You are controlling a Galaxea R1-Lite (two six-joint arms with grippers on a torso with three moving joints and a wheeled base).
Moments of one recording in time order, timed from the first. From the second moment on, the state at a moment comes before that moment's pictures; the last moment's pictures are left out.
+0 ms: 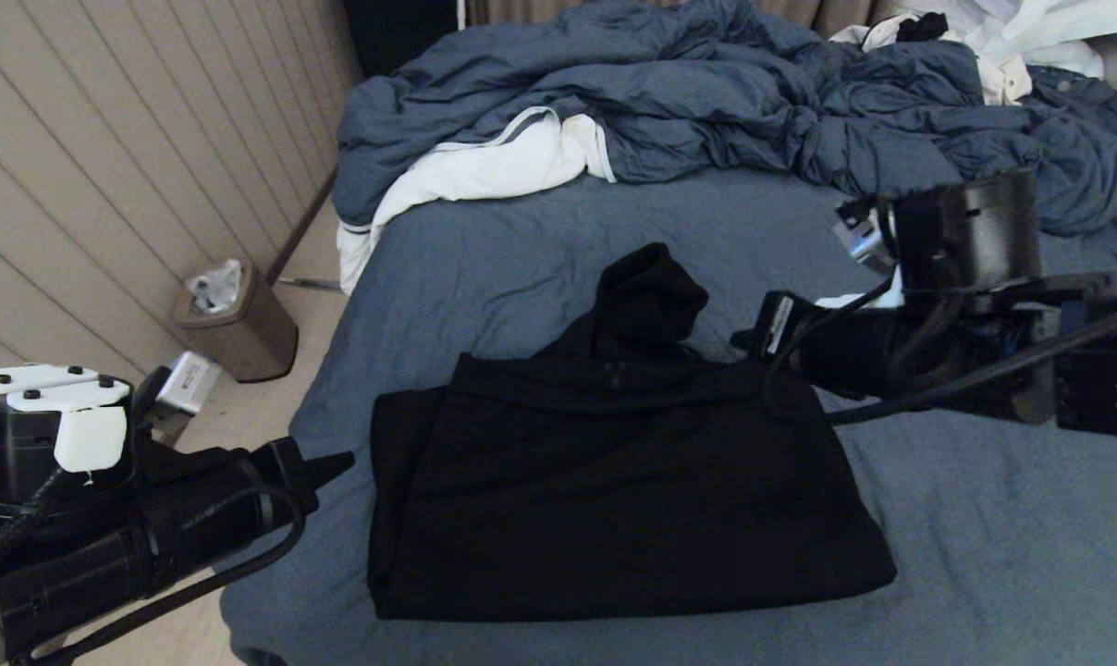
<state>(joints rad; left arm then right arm) -0.45 1.38 -0.47 -0.54 -0.06 -0.68 0.45 1.56 -1.10 -0.10 -0.09 0.59</state>
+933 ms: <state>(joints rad) -0.45 1.38 -0.46 -0.53 -0.17 -0.68 0.05 1.67 -1.09 -0.13 0.35 0.45</state>
